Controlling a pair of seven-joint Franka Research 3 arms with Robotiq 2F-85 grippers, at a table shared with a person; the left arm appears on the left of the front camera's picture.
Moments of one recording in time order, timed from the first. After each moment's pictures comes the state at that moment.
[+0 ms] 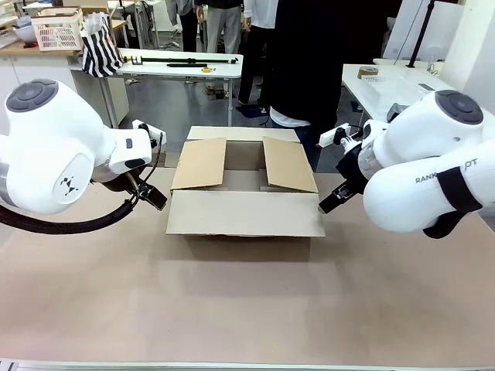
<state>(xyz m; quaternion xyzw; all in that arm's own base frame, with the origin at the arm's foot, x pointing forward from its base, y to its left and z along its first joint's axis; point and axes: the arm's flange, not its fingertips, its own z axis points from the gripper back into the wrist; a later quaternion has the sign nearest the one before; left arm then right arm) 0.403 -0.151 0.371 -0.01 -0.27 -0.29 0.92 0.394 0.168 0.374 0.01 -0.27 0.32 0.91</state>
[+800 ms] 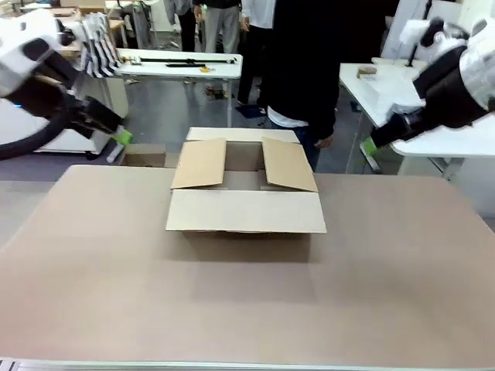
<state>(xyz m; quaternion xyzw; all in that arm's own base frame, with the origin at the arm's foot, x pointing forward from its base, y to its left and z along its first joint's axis) 0.345 -0.093 0.540 -0.14 -0.29 -0.22 0.92 0.298 0.132 0.549 0.07 -0.31 0.22 0.92</state>
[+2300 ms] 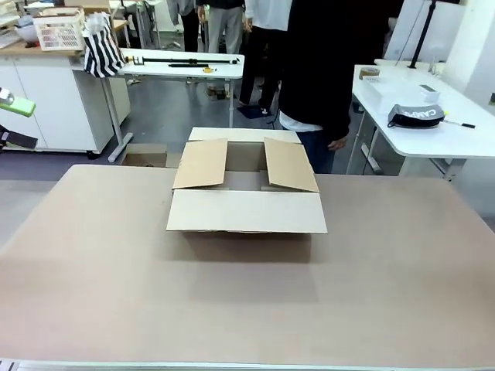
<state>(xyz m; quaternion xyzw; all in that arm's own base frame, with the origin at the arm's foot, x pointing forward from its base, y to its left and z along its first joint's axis) 0.321 0.071 0.527 -0.51 -0.19 -0.13 0.83 0.287 -0.087 0.572 0.61 -0.28 -0.12 0.73</state>
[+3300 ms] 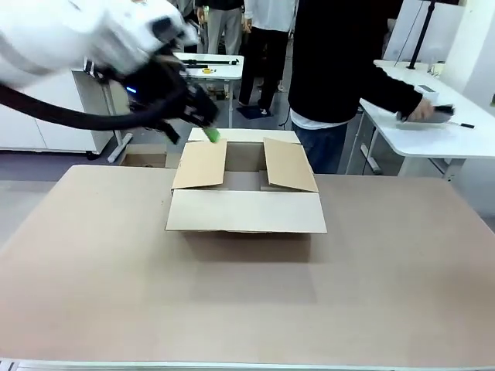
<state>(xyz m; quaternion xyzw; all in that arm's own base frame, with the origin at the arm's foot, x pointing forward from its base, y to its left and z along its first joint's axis) 0.377 -0.249 0.554 -0.18 -0.19 -0.21 0.94 0.286 -0.089 0.571 0.61 -0.28 -0.12 0.73</state>
